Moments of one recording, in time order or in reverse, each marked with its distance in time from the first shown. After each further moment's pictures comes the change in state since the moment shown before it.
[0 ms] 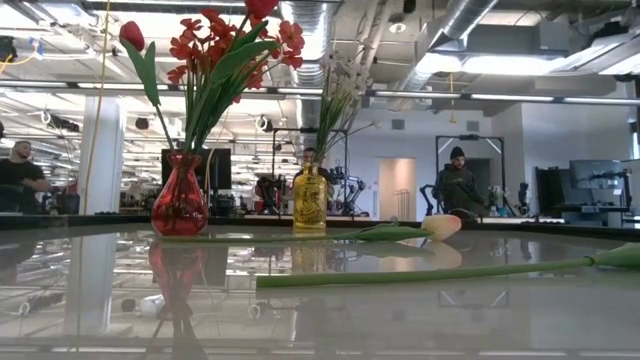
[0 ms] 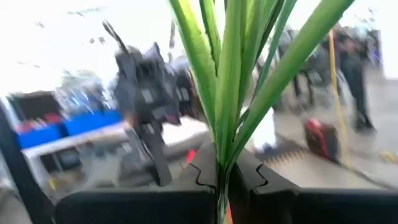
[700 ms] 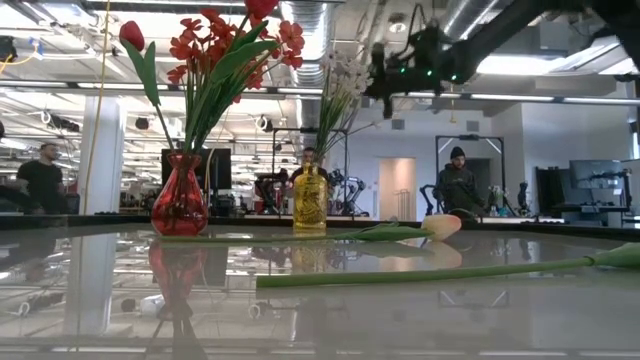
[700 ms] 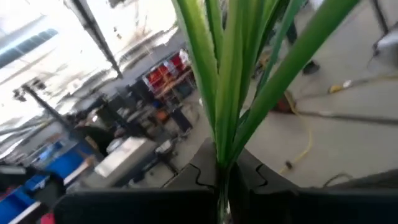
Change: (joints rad) left arm 0.000 0.095 0.000 0.010 -0.009 -0.082; right arm -0.643 0.636 0.407 0.129 -0.471 0.384
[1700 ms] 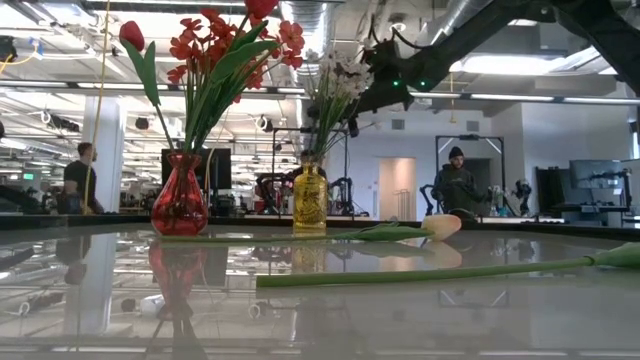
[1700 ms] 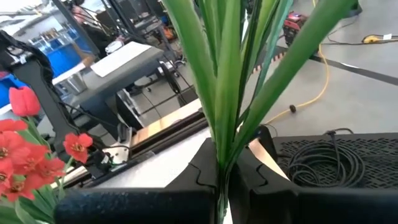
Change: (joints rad) left arm 0.000 0.003 0.000 -0.017 -0.033 -0.010; right arm 0.195 0.133 0.062 -0.240 0.011 -0.353
